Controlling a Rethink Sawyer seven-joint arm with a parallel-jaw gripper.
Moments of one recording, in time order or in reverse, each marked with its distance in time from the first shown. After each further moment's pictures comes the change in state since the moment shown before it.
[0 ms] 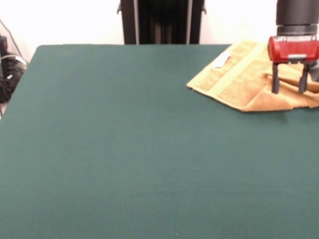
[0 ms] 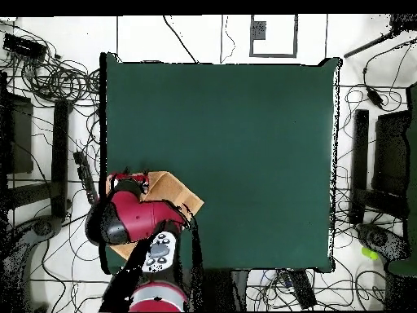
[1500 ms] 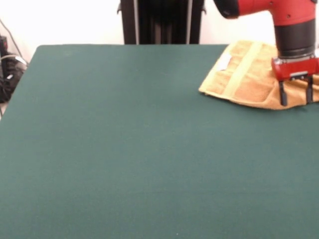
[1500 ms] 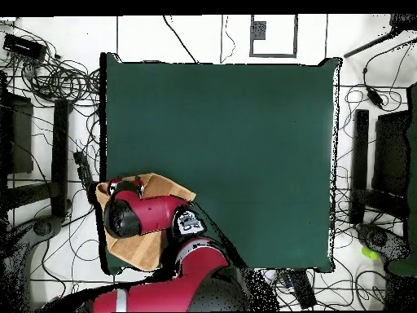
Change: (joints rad) arm -0.214 0.105 0.274 0.029 -0.076 -0.018 0.000
